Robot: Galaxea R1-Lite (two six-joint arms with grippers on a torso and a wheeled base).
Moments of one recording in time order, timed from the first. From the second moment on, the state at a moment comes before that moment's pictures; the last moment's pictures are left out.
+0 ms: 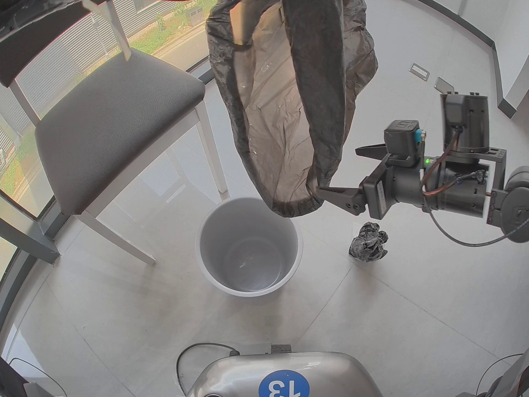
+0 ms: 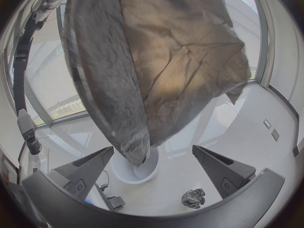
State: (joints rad) left arm -0.88 1.63 -1.99 0.29 -0.02 0.13; right arm 0.56 1.67 -1.09 -0.29 0.12 -0.26
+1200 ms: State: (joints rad) left arm -0.95 1.67 -2.00 0.34 0.05 0.12; right arm 0.60 1.88 -1.19 -0.38 0.04 -0.22
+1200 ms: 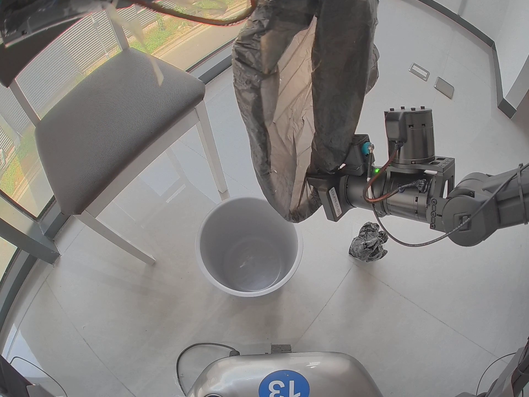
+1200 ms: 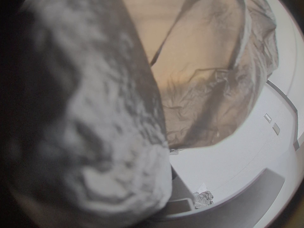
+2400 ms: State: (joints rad) left arm -0.91 1.72 -2.00 0.83 0.19 -0.09; right arm 0.61 1.67 -0.97 -0.38 0.00 -0.21
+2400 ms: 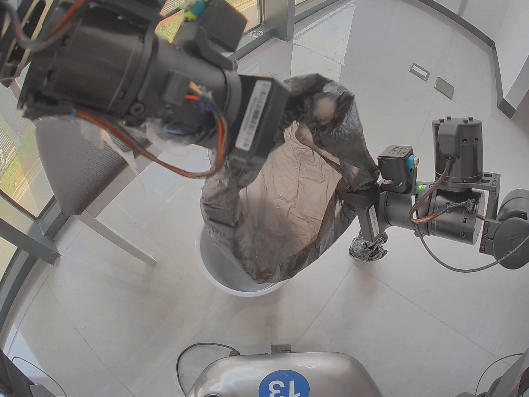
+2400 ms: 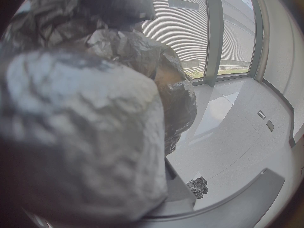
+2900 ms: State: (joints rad) left arm -0.89 1.69 -1.93 0.57 0.33 -0.13; right arm 0.65 1.65 -0.96 -0.39 0.00 -0.21
